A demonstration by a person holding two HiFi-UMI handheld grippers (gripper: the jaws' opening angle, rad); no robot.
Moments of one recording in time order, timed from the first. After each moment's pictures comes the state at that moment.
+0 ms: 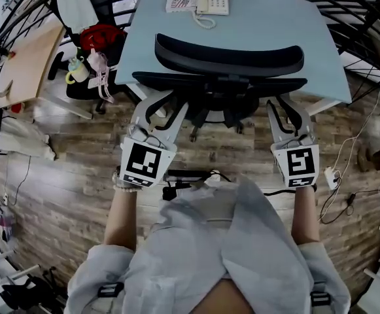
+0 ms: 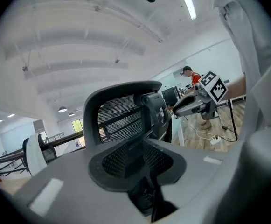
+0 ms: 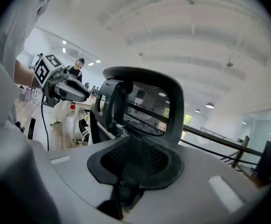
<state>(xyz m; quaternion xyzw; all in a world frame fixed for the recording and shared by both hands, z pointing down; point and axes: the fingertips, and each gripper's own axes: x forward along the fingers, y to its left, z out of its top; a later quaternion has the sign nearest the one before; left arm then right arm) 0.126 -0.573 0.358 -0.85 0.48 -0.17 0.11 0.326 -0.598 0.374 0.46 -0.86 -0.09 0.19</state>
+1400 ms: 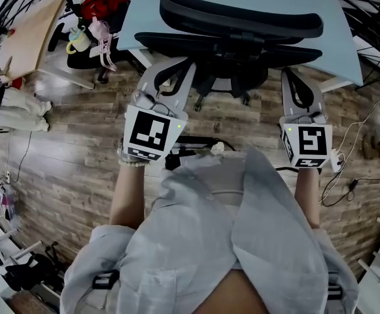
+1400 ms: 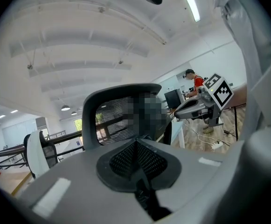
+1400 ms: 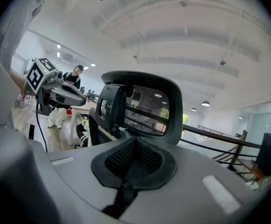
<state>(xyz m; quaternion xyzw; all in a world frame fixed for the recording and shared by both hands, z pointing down) 0.132 -0.566 0.356 -0.85 0.50 -0.15 0.09 0.319 -0.590 0.373 0.48 -0.86 -0.08 0.17</state>
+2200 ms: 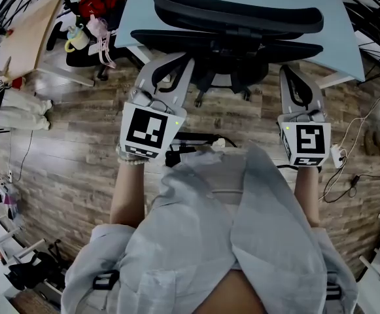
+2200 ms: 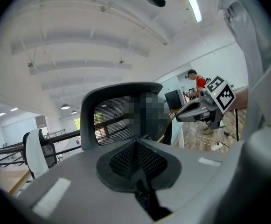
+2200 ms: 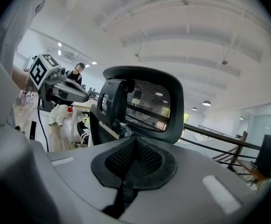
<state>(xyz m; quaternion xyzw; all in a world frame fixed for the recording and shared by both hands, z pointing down) 0.136 -0.570 0.356 -0.85 0.50 -0.15 0.08 0.321 -0.590 0.384 0.48 -0.86 -0.08 0.18</state>
